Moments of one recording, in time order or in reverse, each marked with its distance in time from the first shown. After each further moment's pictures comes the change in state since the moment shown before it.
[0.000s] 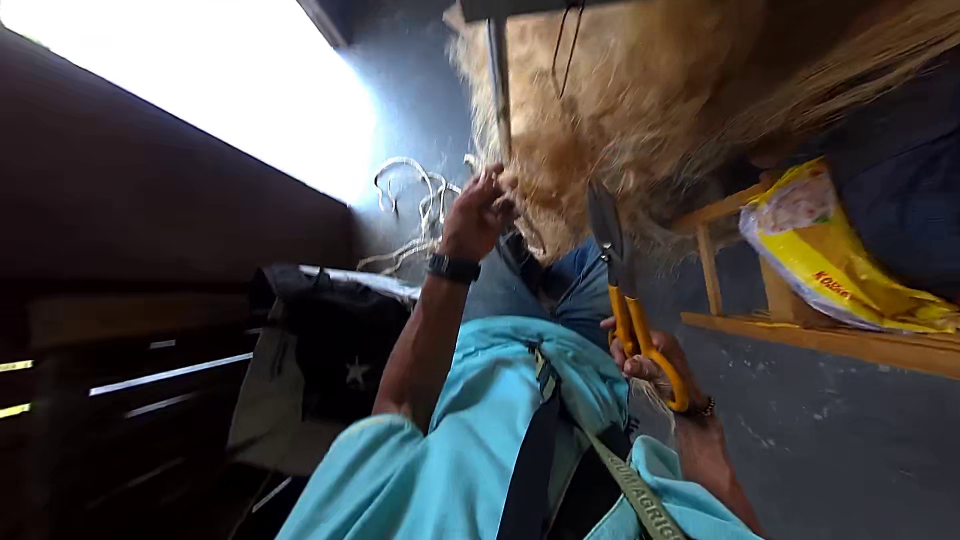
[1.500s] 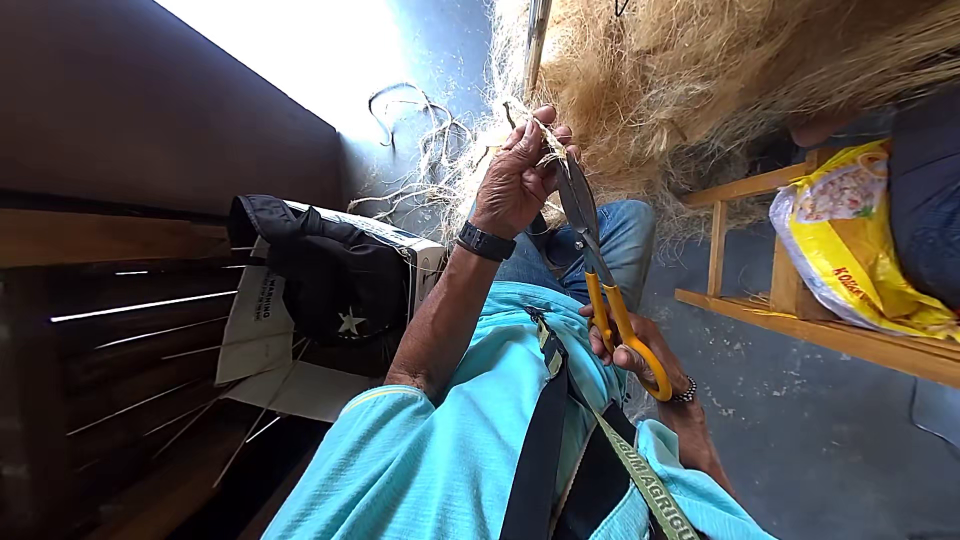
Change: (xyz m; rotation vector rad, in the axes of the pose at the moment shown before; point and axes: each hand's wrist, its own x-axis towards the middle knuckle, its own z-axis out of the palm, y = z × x) left_hand -0.006 -0.029 -0.001 -0.482 -0.240 0.035; right_hand 0.015 0.001 0.029 -0.073 -0.260 0.000
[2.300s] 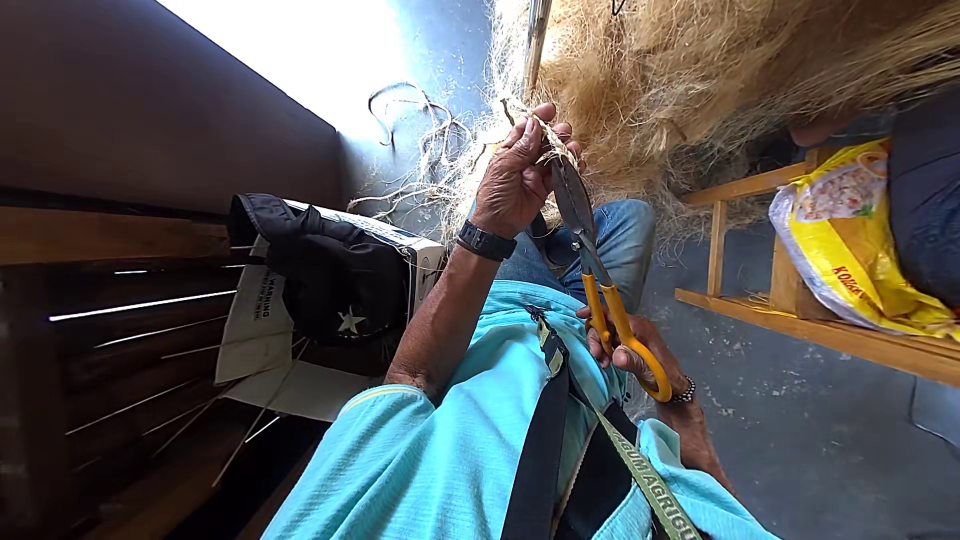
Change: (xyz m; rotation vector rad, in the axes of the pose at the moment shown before) left_hand -0.002 0.001 0.007 0.024 0.031 0.014; right_hand -0.002 -0.001 0.004 0.023 -0.013 0.006
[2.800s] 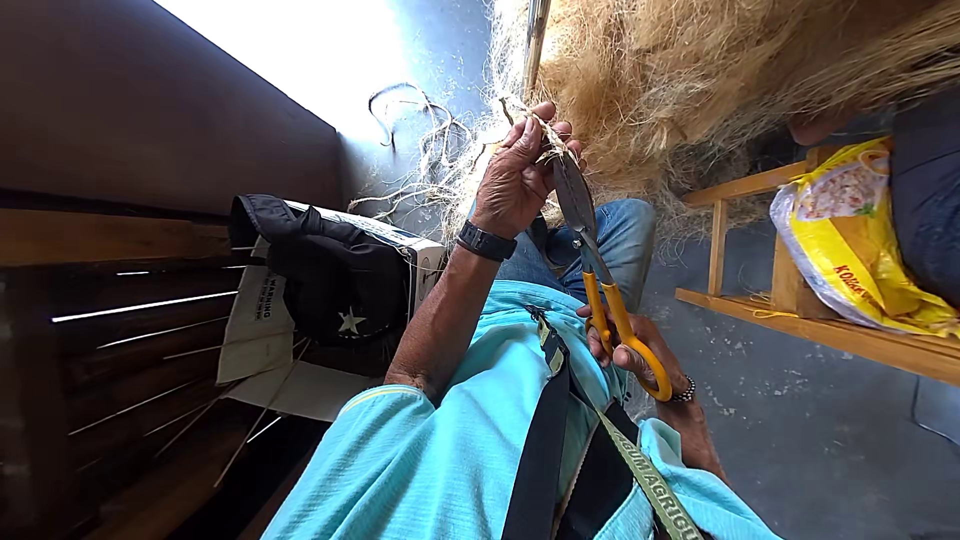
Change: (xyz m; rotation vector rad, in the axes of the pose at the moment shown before) left_hand 0.000 -0.001 0.003 -0.011 -0.006 0.016; right_hand 0.001 -0.001 0.000 0.016 0.004 -0.009
